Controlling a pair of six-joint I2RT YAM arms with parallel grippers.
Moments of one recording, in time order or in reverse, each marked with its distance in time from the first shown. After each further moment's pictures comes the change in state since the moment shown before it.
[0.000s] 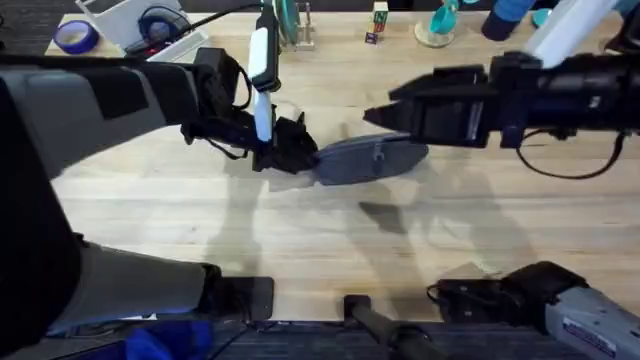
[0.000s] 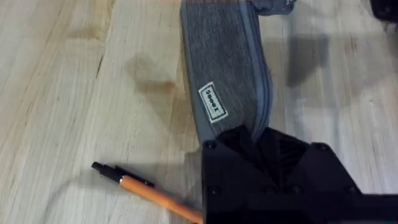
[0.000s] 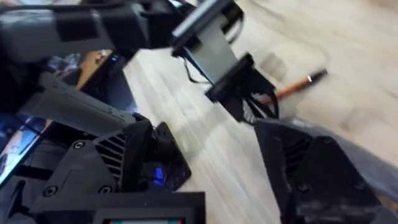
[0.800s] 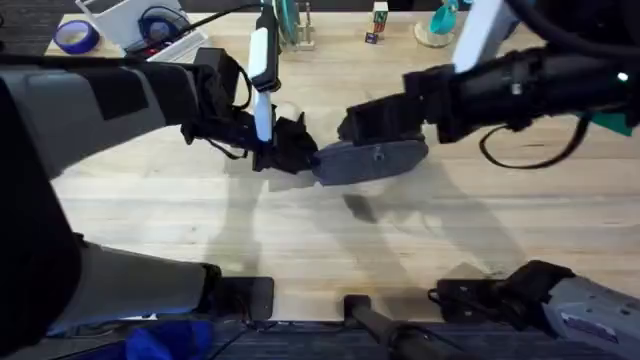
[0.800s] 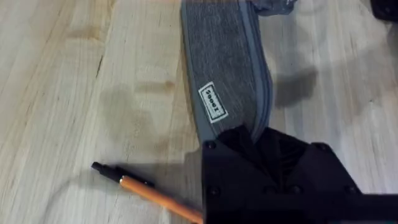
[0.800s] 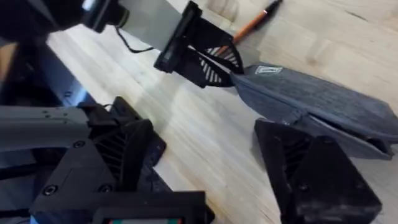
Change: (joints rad) left arm 0.000 0.000 0.000 0.000 0.000 0.000; right arm 0.219 0.213 0.220 -0.325 0.387 0.064
